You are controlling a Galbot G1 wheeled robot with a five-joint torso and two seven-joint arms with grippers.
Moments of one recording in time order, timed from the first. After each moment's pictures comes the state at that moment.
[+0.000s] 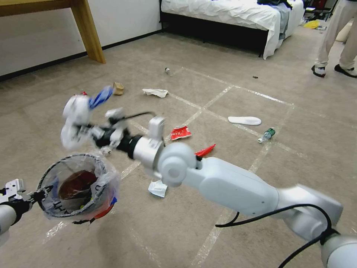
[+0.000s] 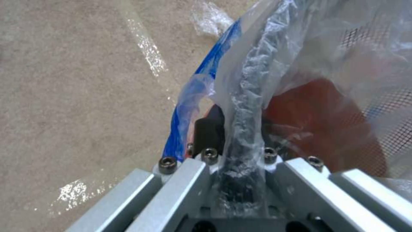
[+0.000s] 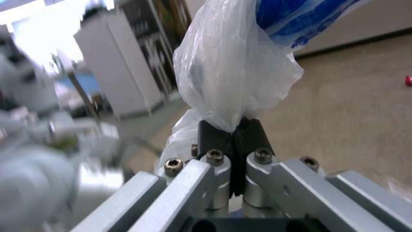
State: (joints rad) left arm 1.62 -0.91 -1.13 -2.00 -1.24 0.74 -0.23; right arm -0.14 1.27 -0.71 1.80 1.30 -0.11 0.09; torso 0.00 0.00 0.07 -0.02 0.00
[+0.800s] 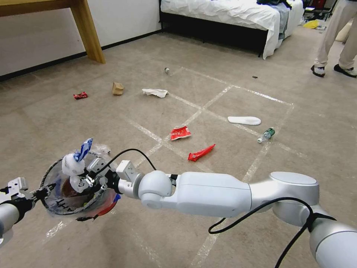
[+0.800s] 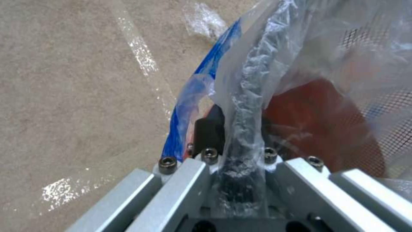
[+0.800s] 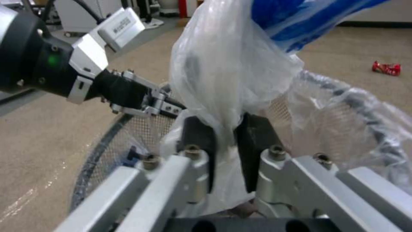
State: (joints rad) left arm 1.60 -0.95 -1.13 -2.01 -1.25 0.74 -0.23; right arm -0.07 1.39 -1.04 1.60 1.01 -0.07 0.19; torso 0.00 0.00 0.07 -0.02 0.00
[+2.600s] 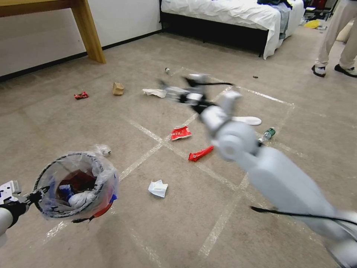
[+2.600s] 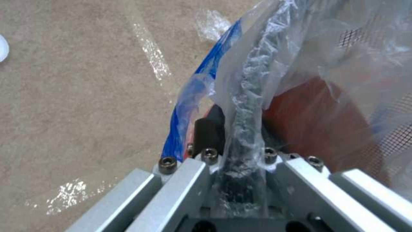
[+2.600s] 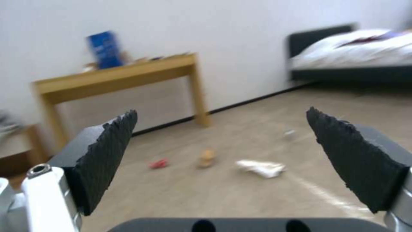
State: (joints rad) left arm 1.63 -0.96 -1.17 -2.02 -1.24 0.74 -0.24; right arm -0.54 0.91 0.00 1.99 0.97 -0.17 0.33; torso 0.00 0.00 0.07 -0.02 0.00
